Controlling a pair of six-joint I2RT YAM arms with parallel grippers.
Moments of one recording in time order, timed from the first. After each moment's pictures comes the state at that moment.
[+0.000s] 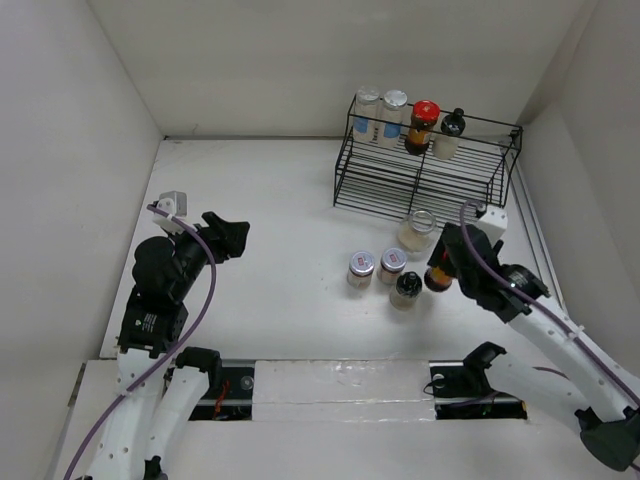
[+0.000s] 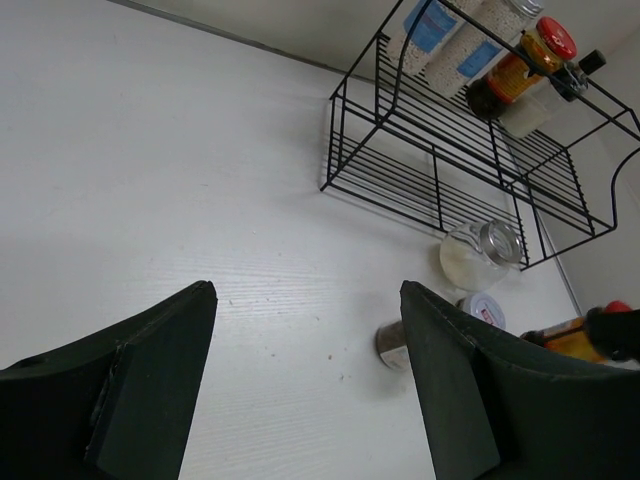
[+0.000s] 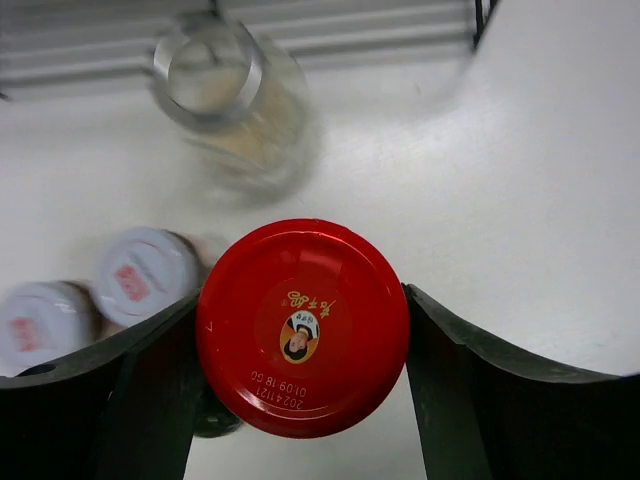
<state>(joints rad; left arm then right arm) -0.17 0.55 0.78 -0.40 0.14 -0.49 0.59 0.83 0.78 -0.78 0.63 0.74</state>
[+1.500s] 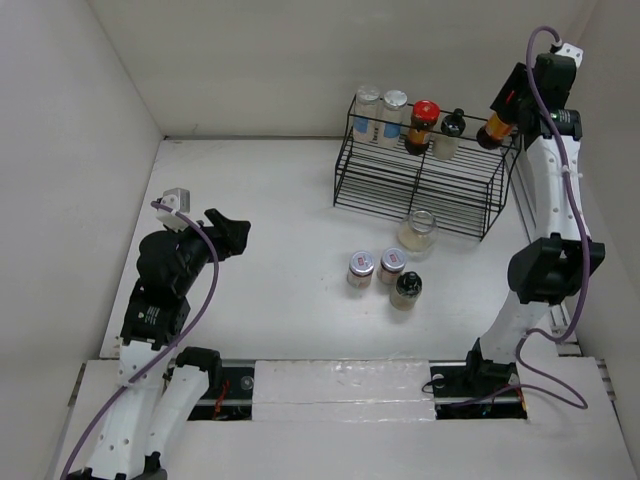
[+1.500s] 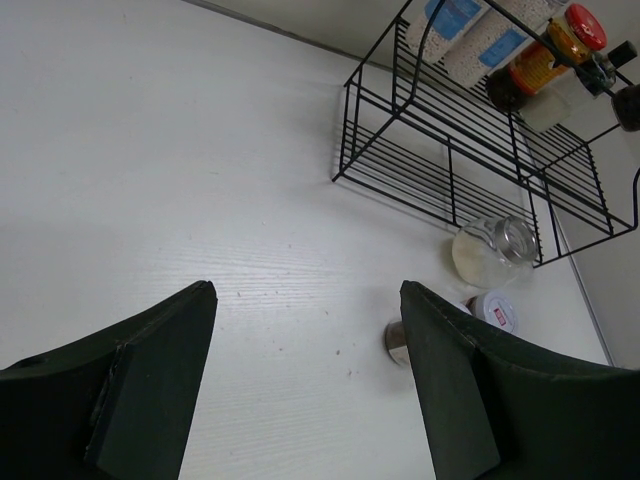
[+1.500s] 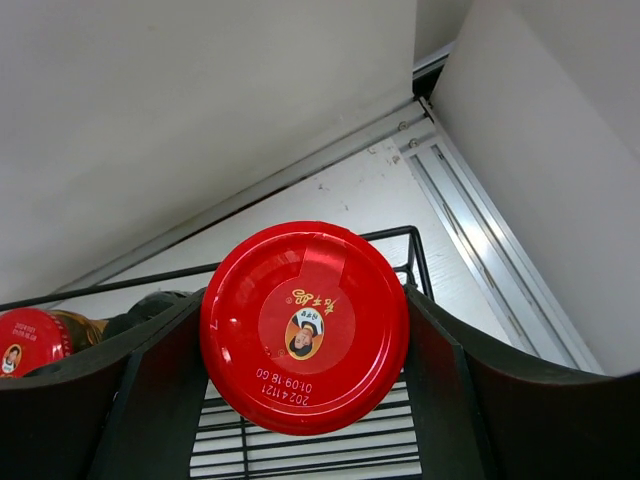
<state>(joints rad) -0.17 0.59 0.78 -0.40 0.13 -0.49 -0.13 1.84 2.10 -0.62 0.23 0.29</state>
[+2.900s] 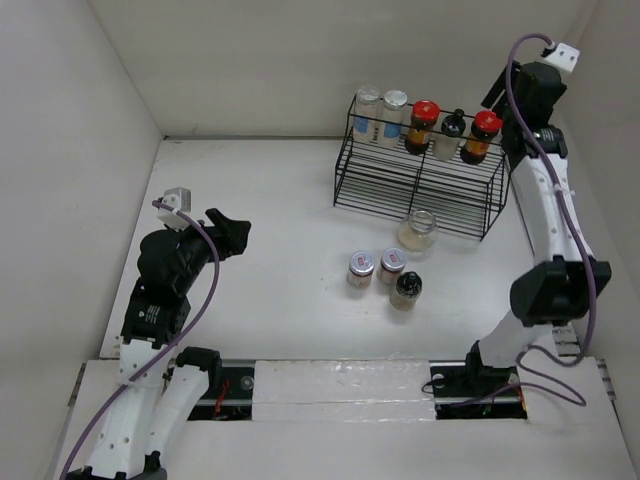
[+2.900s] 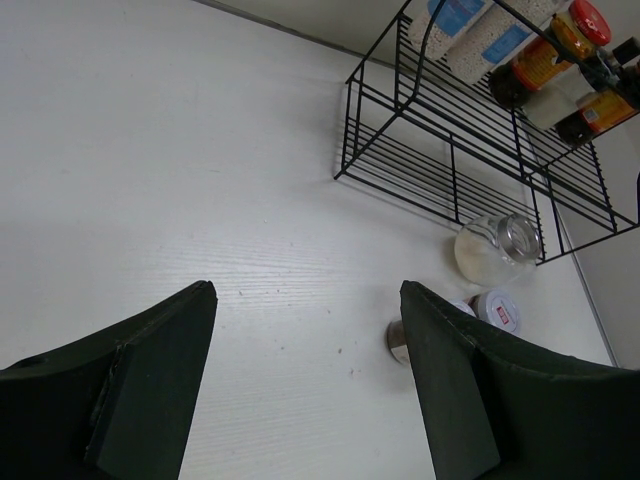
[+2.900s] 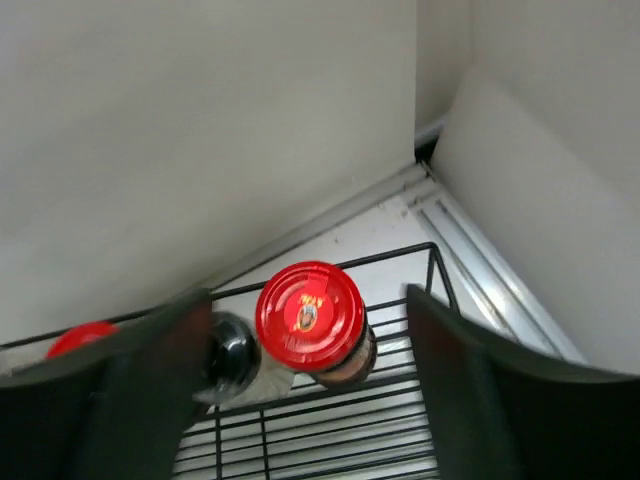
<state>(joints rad) -0.17 0.60 0.78 -0.40 0.13 -0.48 -0.03 1.73 1.89 -0.39 0.39 0.27</state>
